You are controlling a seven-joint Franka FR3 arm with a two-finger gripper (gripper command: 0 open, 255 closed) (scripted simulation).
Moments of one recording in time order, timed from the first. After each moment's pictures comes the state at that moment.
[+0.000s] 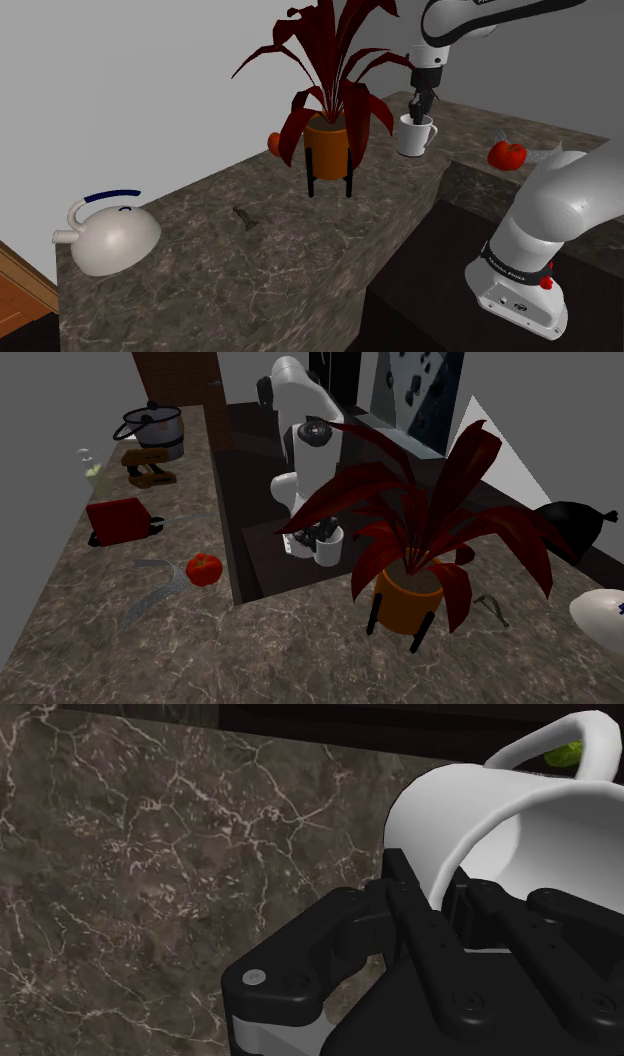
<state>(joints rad) -0.07 -0.57 -0.19 -2.42 -0.06 1.75 -0.28</state>
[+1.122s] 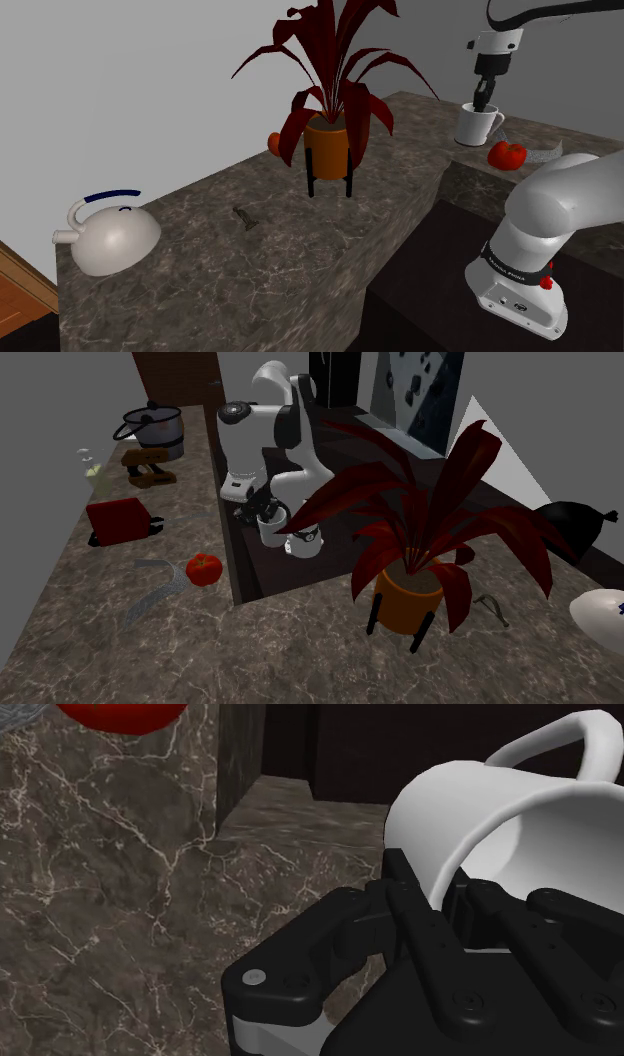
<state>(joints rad) -0.22 -0.76 -0.41 -2.43 -0.27 1.61 -0.56</state>
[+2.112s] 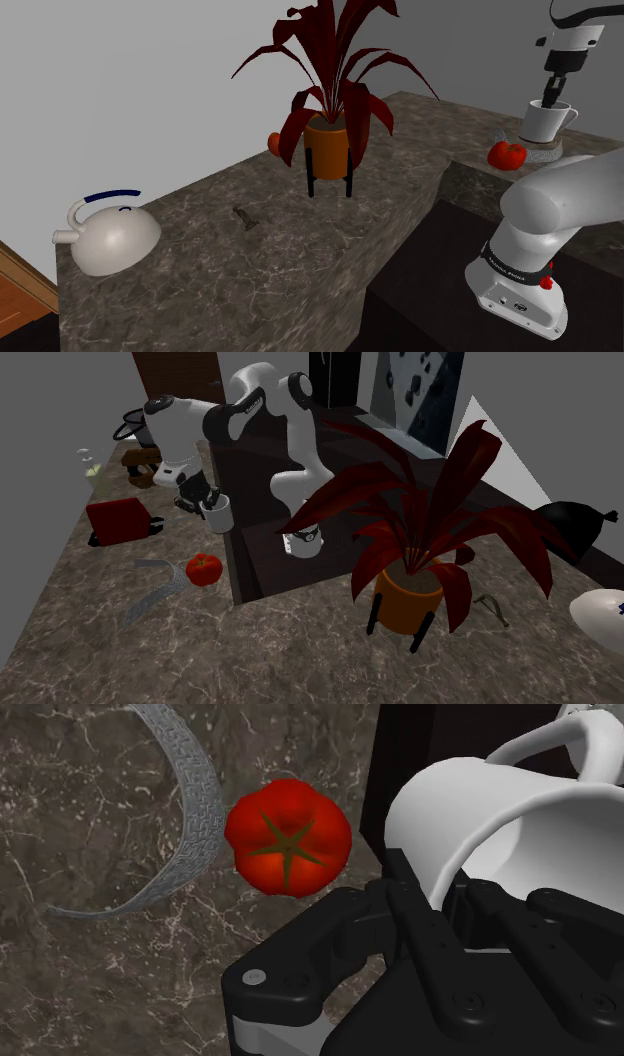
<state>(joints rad) -0.33 -0.72 -0.73 -2.29 -0.49 1.59 -0.93</state>
